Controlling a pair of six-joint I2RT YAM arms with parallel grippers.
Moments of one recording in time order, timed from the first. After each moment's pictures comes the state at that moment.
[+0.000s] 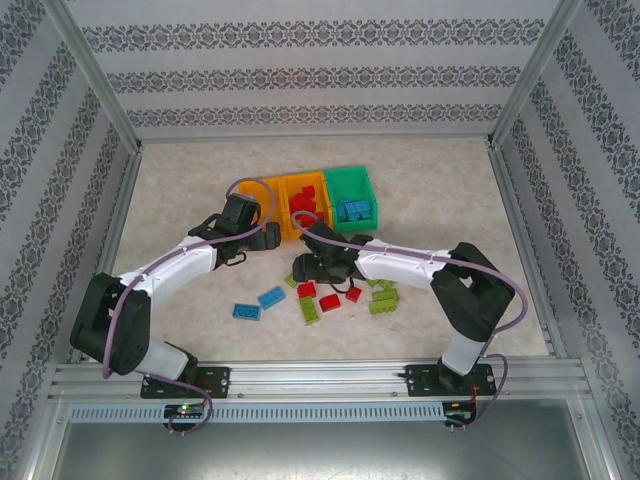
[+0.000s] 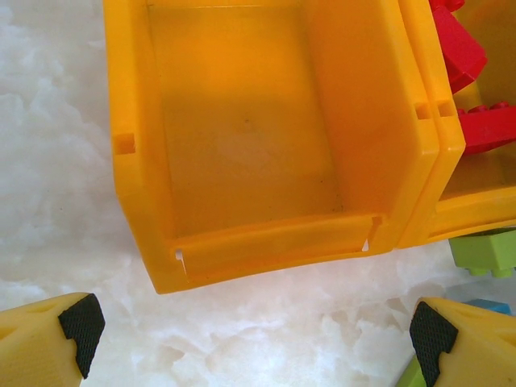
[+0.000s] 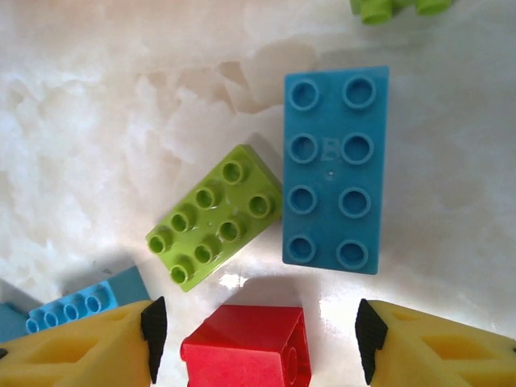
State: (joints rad) left arm -0.40 1.45 0.89 -0.36 -0.13 -0.45; right arm 0.87 1.74 1.08 -0.42 -0.06 0.81
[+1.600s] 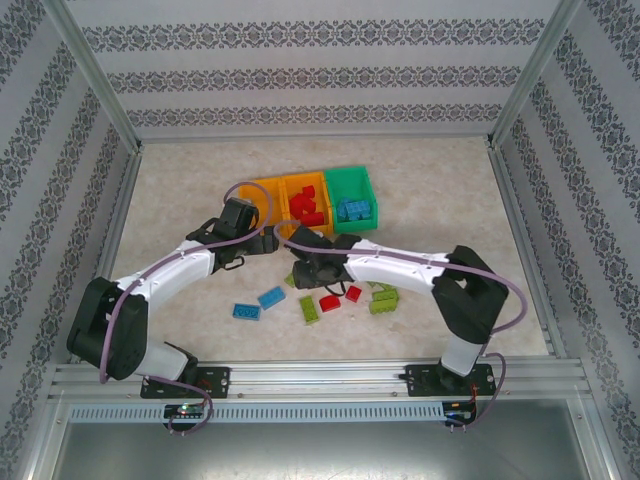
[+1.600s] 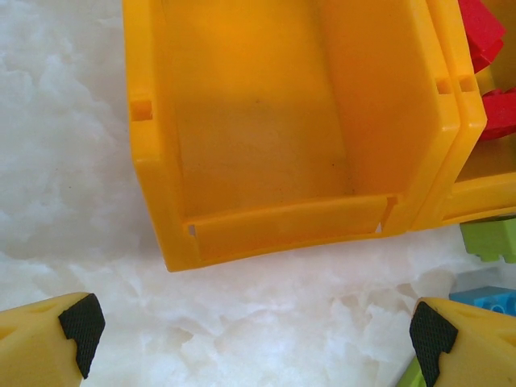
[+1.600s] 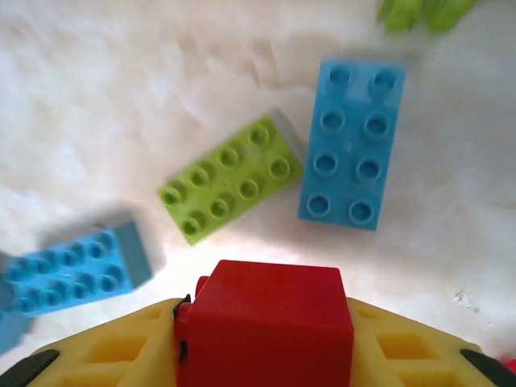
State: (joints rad) left arm -0.40 1.42 0.85 -0.36 -0.13 -0.47; right arm 0.94 1.72 1.21 -0.62 0.07 0.71
